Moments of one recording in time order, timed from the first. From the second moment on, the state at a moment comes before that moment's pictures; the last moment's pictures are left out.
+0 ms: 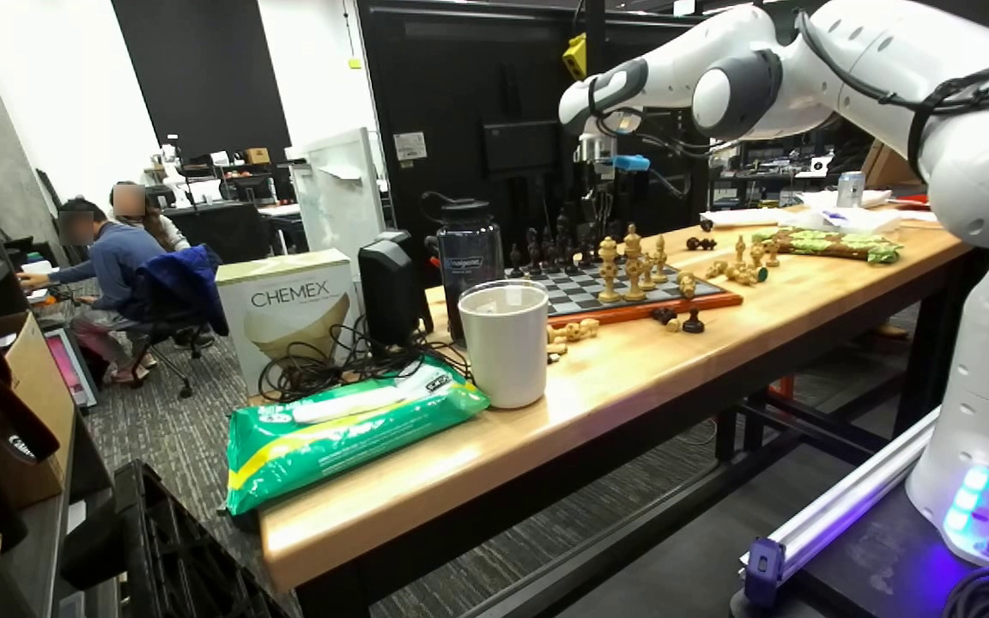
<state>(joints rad) -0.23 0.99 -0.01 -0.70 0.07 1.68 -0.68</state>
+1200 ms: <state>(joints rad) -0.23 0.96 -0.01 -0.68 0.07 1.69 -0.68</state>
